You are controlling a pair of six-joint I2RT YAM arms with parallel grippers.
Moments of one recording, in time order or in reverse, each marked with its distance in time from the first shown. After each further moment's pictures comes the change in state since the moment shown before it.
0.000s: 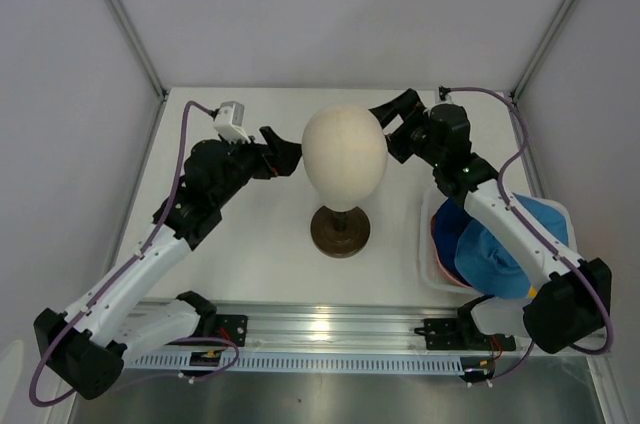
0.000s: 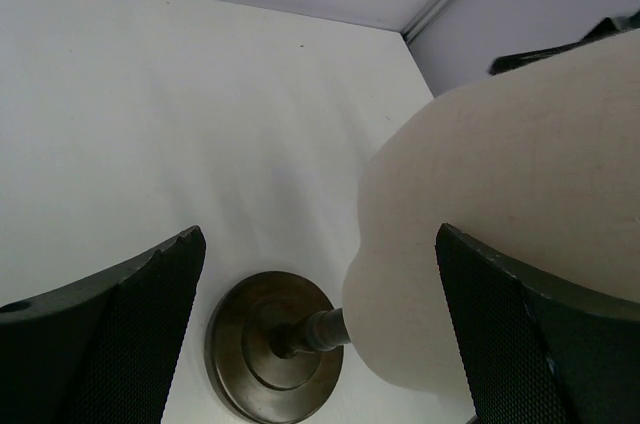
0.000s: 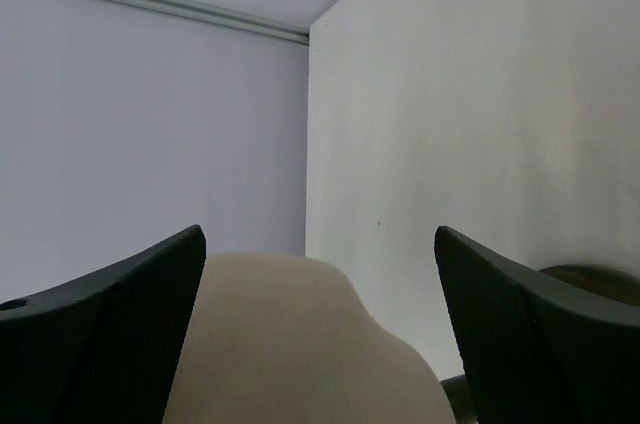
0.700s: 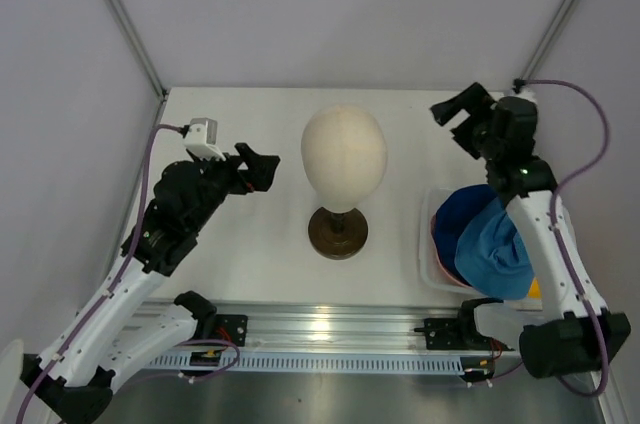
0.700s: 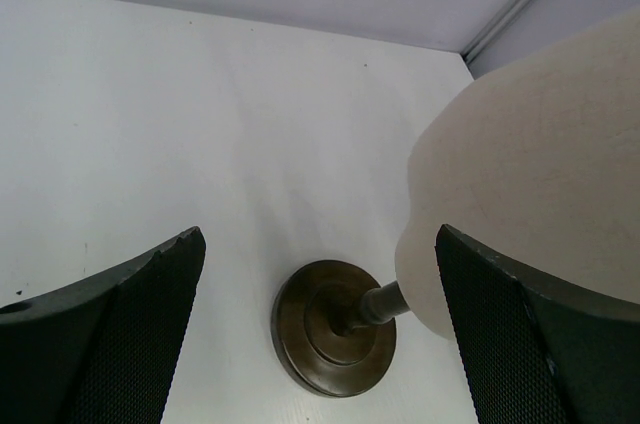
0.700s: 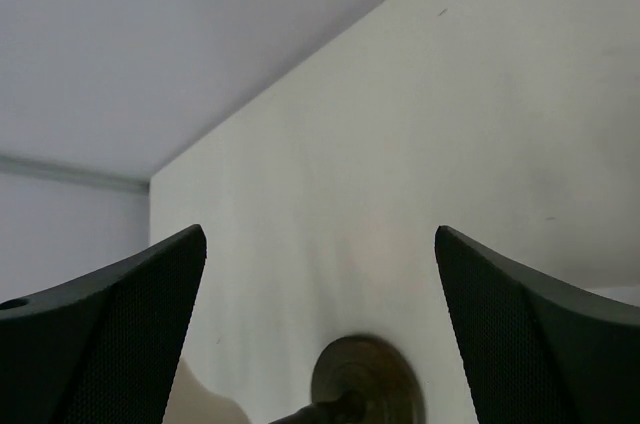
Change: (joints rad) left arm -0.013 -0.219 -0.016 -0.201 -0.147 0.104; right arm -0.277 -0.104 0.089 -0.291 0.083 -0.307
